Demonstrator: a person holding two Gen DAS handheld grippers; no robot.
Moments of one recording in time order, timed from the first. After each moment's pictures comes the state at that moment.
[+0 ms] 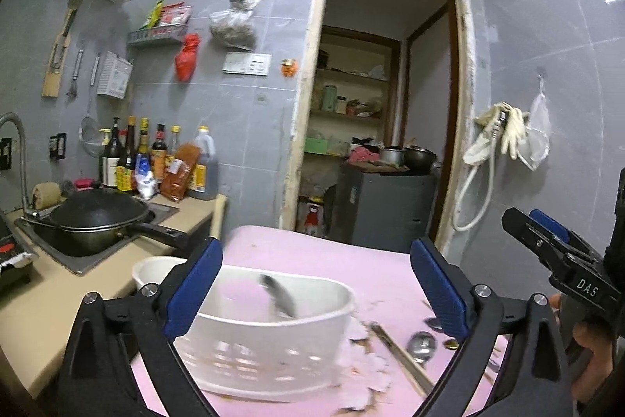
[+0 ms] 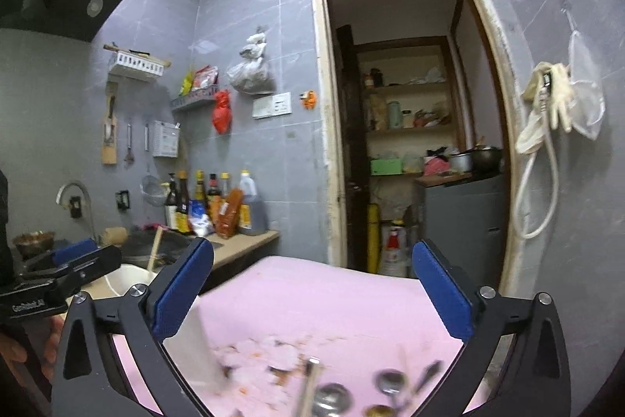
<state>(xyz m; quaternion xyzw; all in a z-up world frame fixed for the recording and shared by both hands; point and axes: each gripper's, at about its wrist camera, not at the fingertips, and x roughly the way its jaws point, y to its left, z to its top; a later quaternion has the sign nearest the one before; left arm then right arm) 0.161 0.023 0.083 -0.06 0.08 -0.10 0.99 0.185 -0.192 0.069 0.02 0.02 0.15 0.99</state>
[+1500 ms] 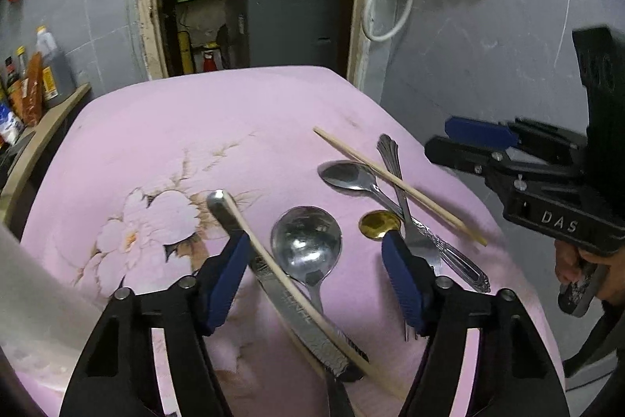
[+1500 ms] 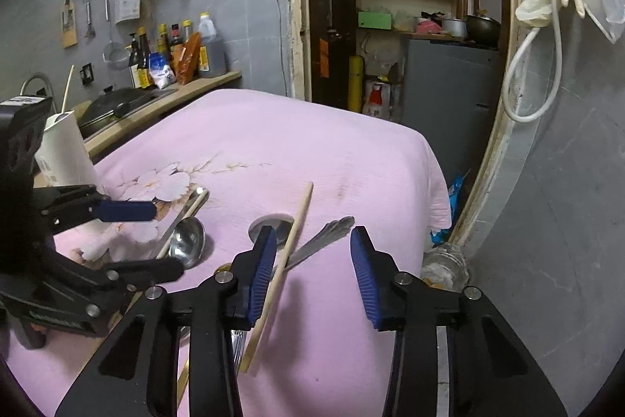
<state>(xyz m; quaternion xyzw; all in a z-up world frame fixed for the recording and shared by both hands) 0.281 -0.141 -0.035 0.09 0.37 -0.26 0.89 0.268 -0.279 -0.025 -0.04 0.31 0.15 0.94</state>
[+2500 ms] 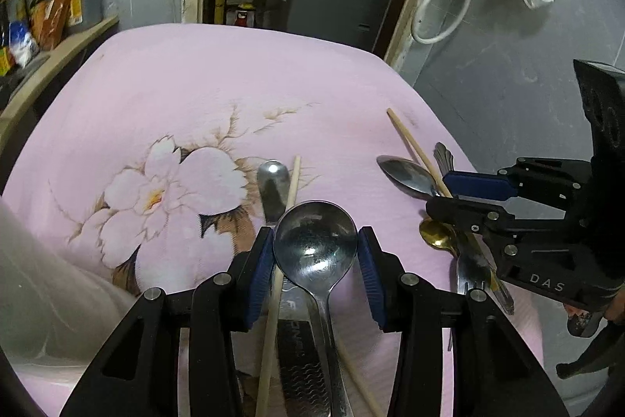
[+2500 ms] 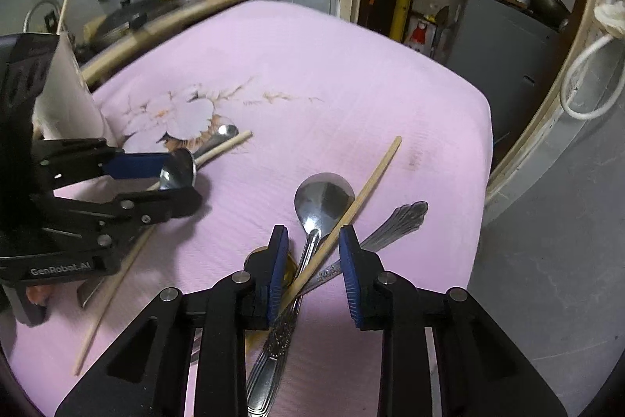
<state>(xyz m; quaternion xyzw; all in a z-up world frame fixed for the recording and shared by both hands) 0.317 -0.094 -0.047 -0.02 0.43 -0.22 0.88 0.316 -0.226 -0.043 -0.13 0.45 0.20 0.86</state>
